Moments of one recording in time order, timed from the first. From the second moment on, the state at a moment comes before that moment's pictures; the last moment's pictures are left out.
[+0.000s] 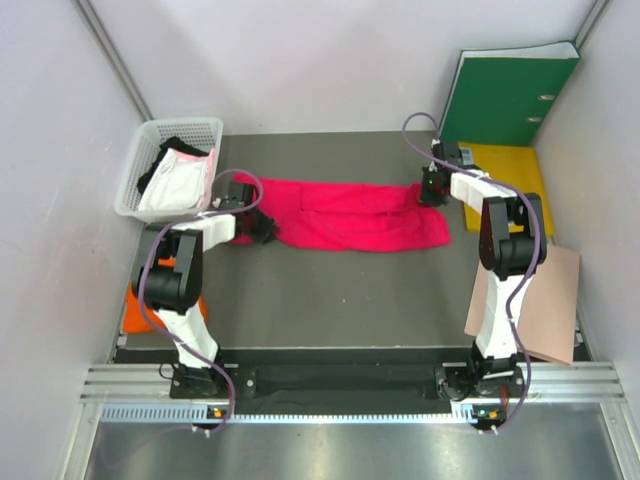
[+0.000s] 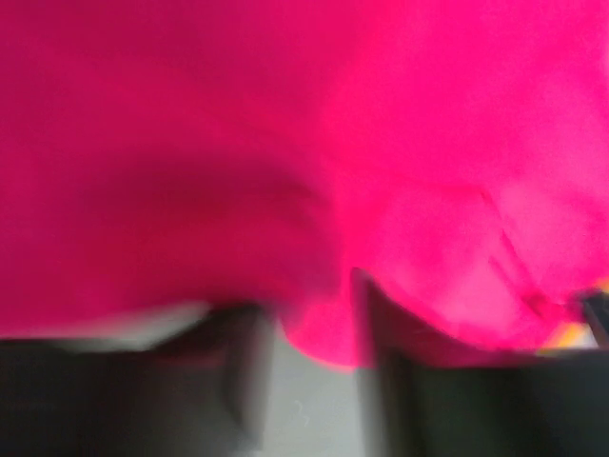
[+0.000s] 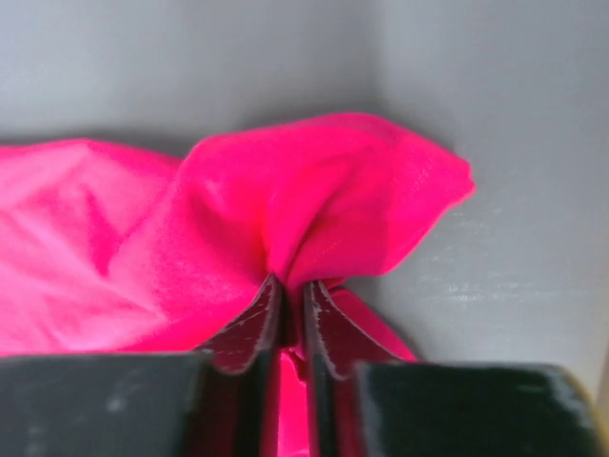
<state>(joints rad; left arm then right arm) -0.17 1.79 1.02 -0.16 0.14 -1.04 0.13 2.10 1.52 -0.39 -0.05 0.29</state>
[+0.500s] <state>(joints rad) -0.16 2.06 1.48 -0.46 -0.01 -0.92 0.15 1.88 1.25 -0.57 -0.07 0.38</state>
